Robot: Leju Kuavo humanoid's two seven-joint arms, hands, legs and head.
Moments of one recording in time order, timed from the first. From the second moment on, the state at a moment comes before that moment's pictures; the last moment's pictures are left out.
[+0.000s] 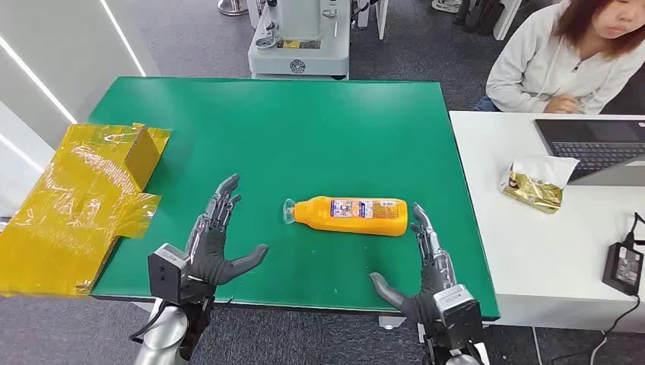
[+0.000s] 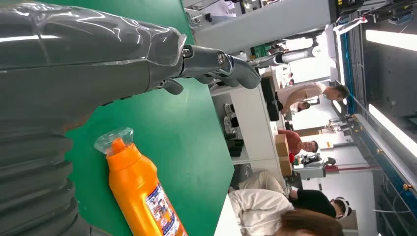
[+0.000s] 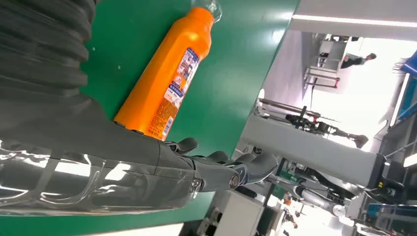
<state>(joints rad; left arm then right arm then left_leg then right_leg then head) -0.07 -0.16 -0.19 -1.33 -0.13 -0.16 -0.52 0.11 0.05 0.28 -1.67 0.24 -0.06 -0.42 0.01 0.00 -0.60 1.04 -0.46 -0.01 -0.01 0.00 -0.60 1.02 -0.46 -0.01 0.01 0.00</state>
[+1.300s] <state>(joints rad) -0.25 -0.15 -0.26 -1.18 -0.13 -0.23 -0.52 -1.07 -0.06 0.80 -0.64 0.43 0.71 -0.11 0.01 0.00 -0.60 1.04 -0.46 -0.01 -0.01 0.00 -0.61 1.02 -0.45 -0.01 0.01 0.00</state>
